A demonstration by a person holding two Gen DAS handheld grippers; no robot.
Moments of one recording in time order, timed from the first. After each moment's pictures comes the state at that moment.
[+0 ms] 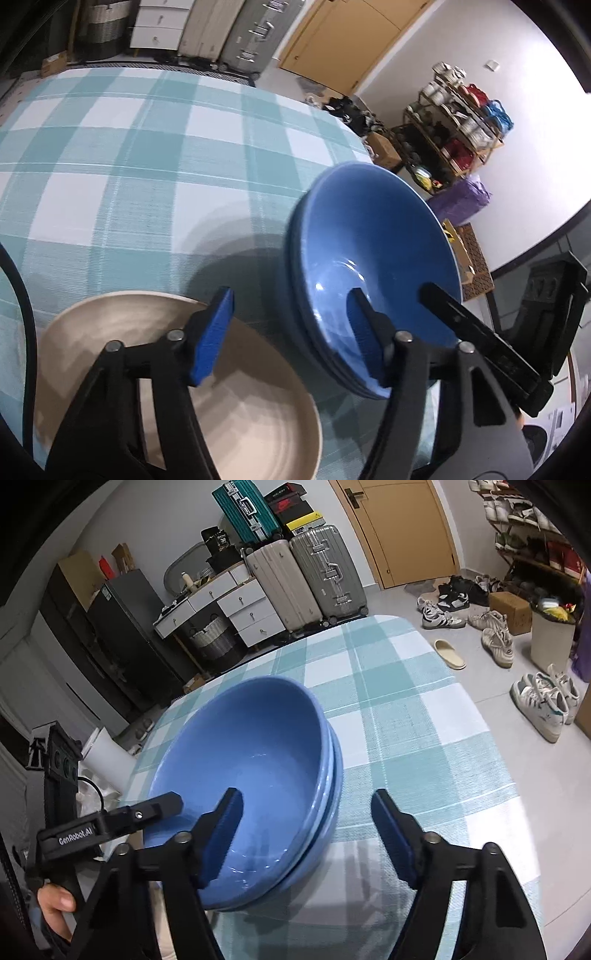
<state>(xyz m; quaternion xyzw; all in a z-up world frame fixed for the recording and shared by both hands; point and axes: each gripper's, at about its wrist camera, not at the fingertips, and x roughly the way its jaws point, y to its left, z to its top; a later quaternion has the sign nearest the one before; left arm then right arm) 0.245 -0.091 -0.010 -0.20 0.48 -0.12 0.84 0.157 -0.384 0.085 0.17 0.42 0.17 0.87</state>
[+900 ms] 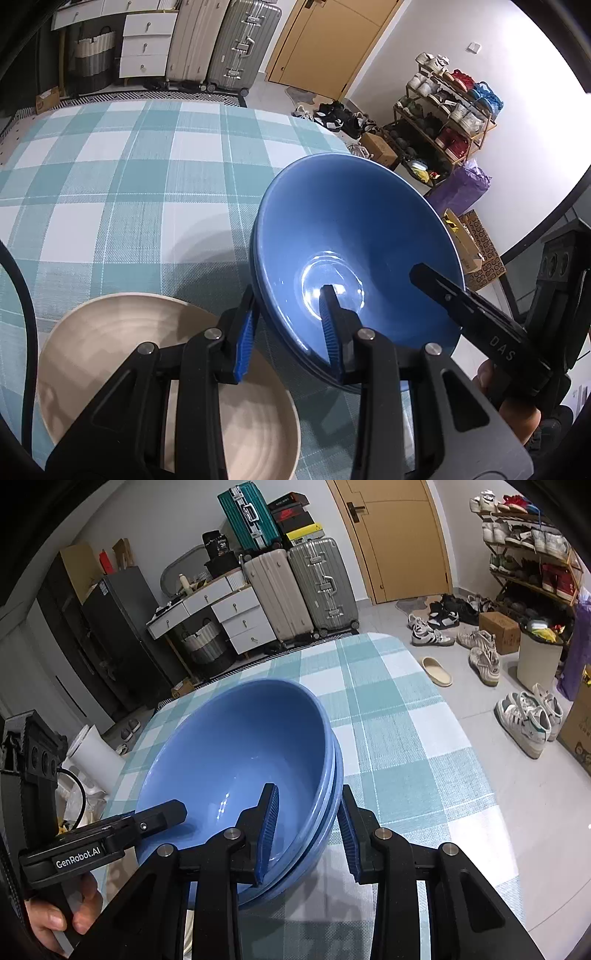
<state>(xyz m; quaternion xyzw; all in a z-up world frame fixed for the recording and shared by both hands) 0.222 -0.118 0.021 -0.15 0.45 -0.13 0.87 0.145 -0.380 0.105 0.13 0.40 0.14 0.89</state>
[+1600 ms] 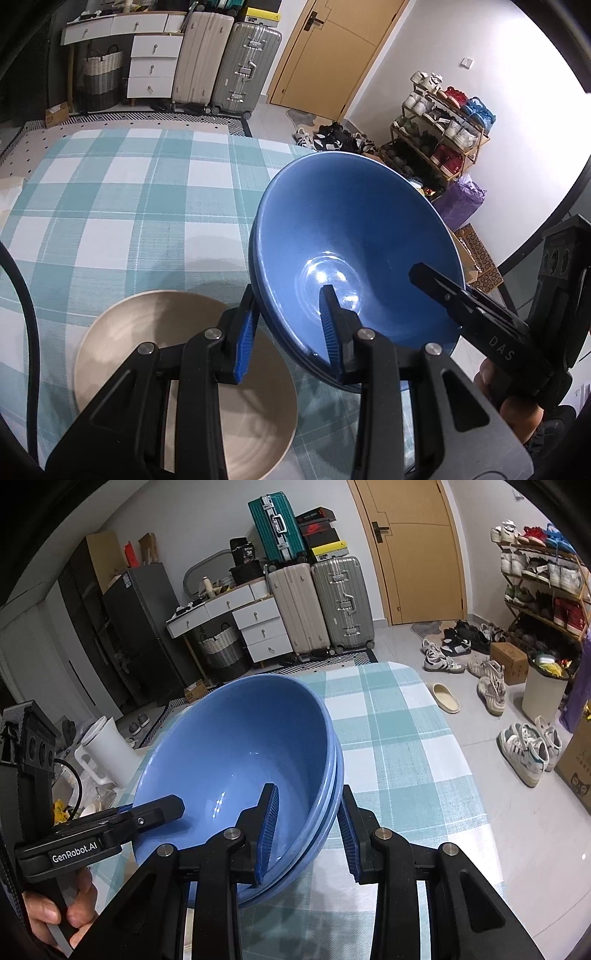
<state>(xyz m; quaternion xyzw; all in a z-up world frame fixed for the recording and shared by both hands) 0.161 -0.099 0.079 -0.15 0.41 -0.12 0.89 0.113 -0.361 0.154 0.10 0.37 0.16 0.91</state>
